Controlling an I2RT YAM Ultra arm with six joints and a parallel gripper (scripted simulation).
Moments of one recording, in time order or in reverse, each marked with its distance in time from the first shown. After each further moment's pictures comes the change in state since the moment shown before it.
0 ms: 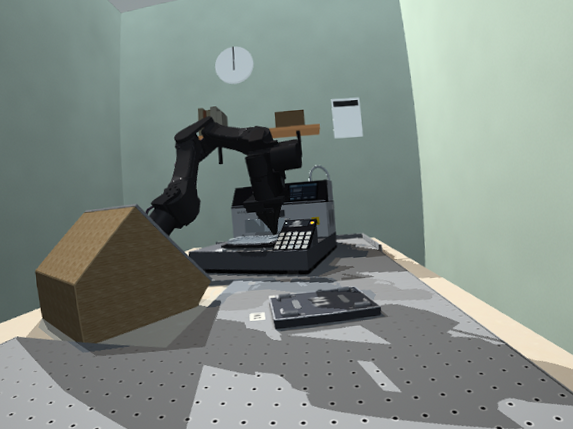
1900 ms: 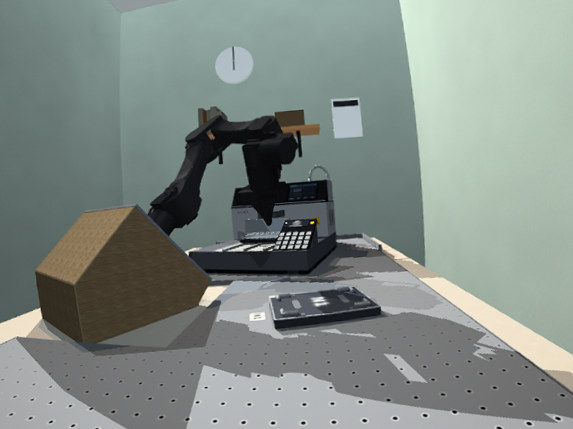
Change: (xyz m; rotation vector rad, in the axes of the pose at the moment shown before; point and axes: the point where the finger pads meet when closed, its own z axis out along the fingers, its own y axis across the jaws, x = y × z) arm 0.000 0.009 -0.025 -0.045 -0.010 -0.009
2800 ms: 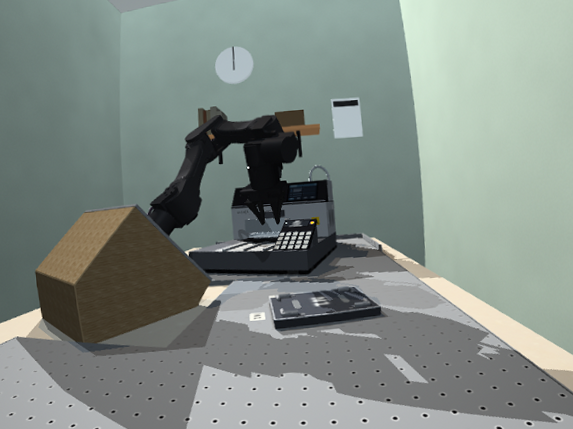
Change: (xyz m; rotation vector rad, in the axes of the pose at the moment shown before) arm -0.004 -0.002 -0.001 0.001 0.001 -0.007
